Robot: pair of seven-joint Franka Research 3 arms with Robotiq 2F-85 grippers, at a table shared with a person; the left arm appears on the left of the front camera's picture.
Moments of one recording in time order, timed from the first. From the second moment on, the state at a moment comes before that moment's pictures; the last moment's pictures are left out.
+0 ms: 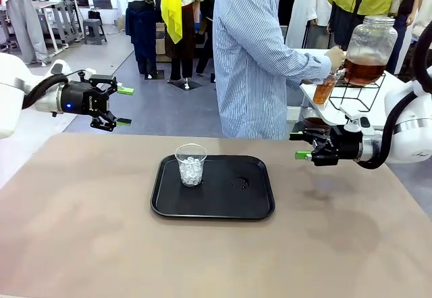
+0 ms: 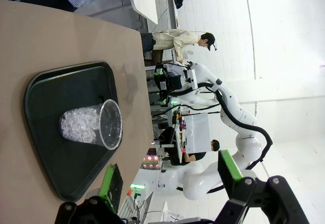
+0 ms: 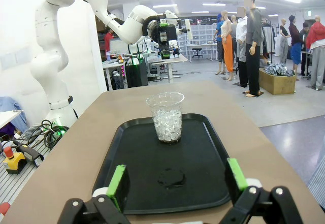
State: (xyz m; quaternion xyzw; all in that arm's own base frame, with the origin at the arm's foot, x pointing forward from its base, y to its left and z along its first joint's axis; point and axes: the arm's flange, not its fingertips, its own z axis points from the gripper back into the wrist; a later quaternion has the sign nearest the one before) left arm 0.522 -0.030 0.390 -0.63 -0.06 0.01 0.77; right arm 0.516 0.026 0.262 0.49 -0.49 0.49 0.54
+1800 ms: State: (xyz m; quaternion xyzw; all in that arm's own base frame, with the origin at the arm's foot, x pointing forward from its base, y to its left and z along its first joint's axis) left arm 0.522 -0.030 0.390 -0.63 -0.06 0.01 0.77; right arm 0.516 0.026 0.262 0.49 -0.49 0.49 0.54
